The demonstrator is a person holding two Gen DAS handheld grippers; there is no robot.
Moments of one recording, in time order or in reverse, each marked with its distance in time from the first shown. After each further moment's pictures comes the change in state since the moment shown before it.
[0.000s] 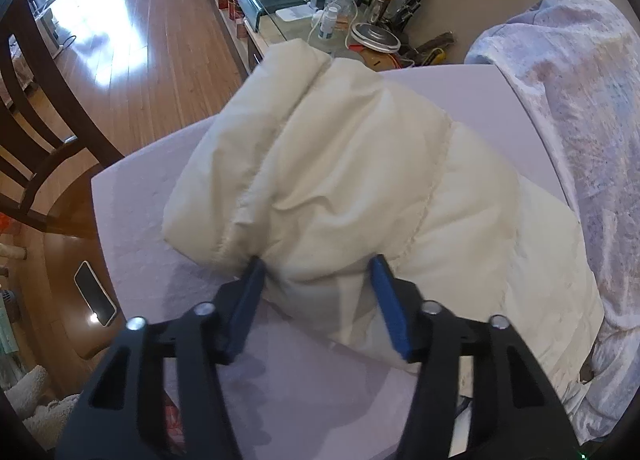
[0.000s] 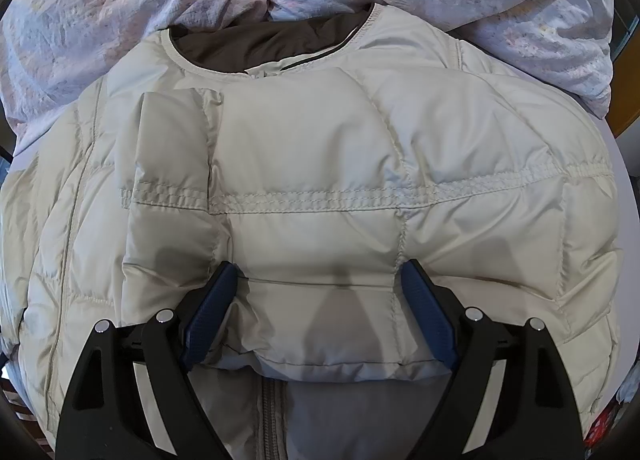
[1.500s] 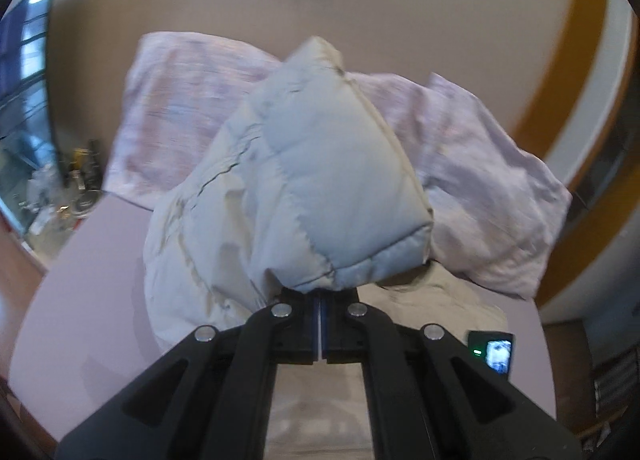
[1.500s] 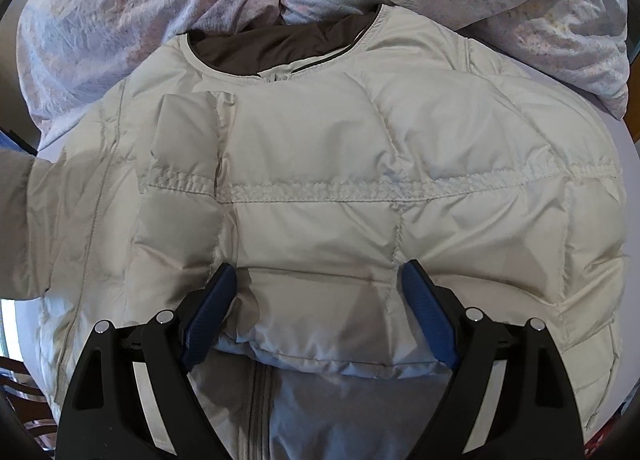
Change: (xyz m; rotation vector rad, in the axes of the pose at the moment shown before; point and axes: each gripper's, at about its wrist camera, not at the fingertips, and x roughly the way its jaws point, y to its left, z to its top) left arm -0.184 -0.263 -0.152 0.801 -0.290 -0.636; right arm -0.019 -0.026 -0.002 -0.011 0.007 0.114
